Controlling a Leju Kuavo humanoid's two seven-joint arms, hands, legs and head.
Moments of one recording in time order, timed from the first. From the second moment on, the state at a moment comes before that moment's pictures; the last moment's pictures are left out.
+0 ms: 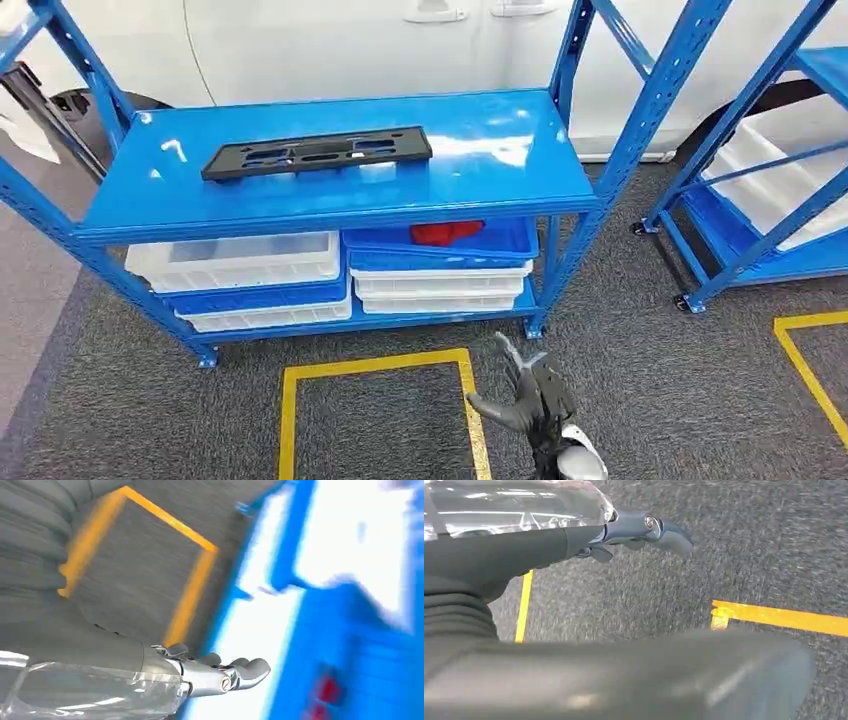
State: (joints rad) left arm -0.02 -0.08 0.94 -0.28 -0.68 0.00 -0.15; right arm -0.11 0.04 -0.03 -0.95 0.11 0.23 -0.42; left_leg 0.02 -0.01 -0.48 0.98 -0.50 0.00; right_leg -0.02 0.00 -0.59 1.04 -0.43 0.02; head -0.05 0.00
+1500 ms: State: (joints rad) left arm -0.08 -0.10 1.21 -0.23 -0.88 0.06 -0.12; right arm -0.66 0.14 0.58 -0.94 0.78 -0.25 -0.24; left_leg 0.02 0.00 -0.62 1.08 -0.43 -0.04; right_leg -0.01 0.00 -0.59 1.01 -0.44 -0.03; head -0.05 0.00
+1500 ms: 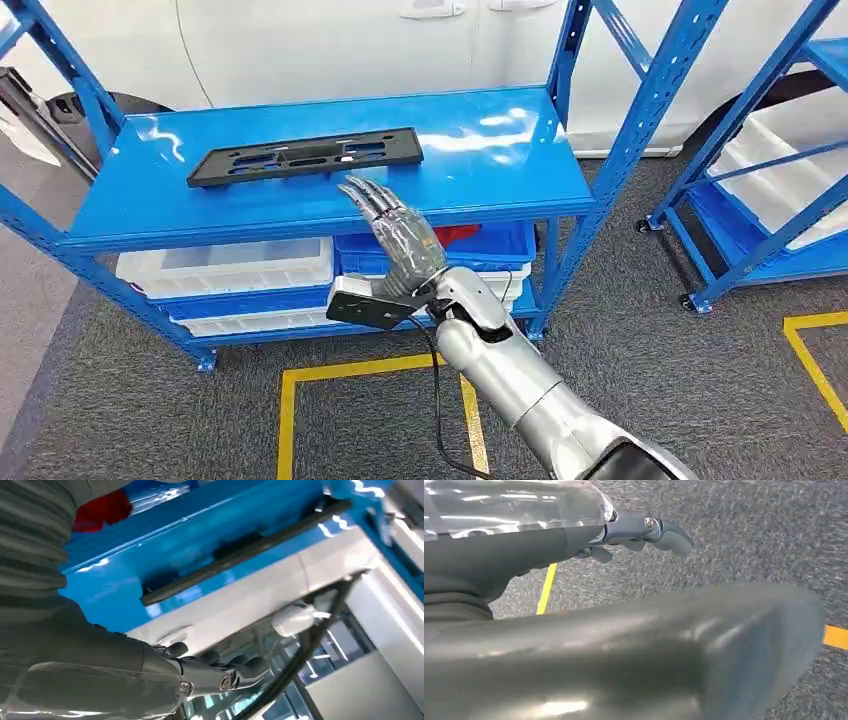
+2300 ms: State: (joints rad) left arm -0.09 -0.09 1.24 -0.22 -0.94 0.05 -0.14; right arm -0.91 0.25 0.74 -0.39 1.27 -0.41 0.12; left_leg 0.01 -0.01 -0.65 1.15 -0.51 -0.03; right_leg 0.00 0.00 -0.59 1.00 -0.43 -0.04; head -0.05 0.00
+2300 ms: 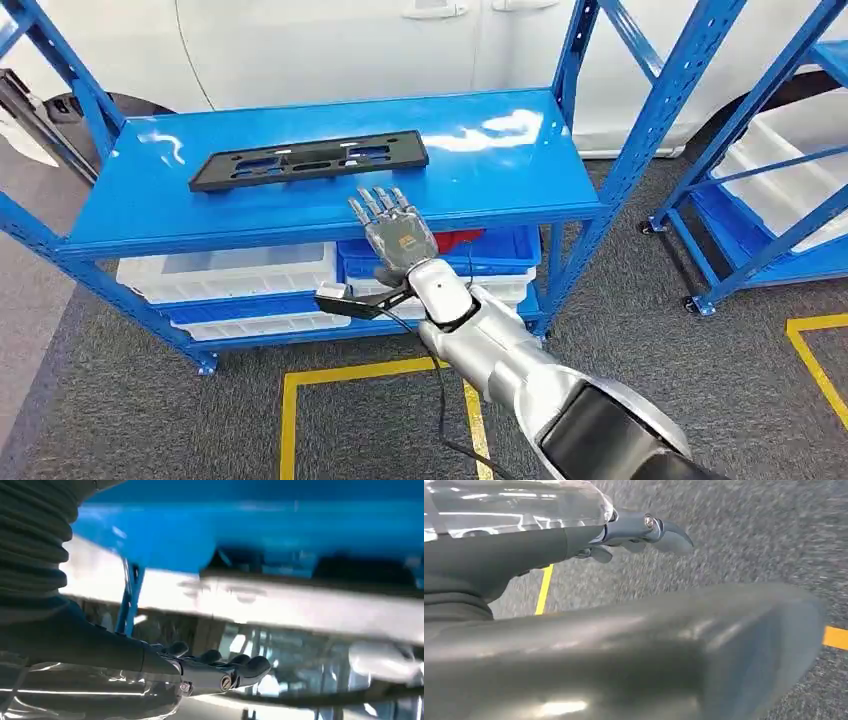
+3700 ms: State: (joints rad) left arm -0.09 -0.09 1.24 -0.22 -0.95 0.04 -0.15; right arm -0.91 0.34 0.74 -0.33 1.27 -0.43 0.05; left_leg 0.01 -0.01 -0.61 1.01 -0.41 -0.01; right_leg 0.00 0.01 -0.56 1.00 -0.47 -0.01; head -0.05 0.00
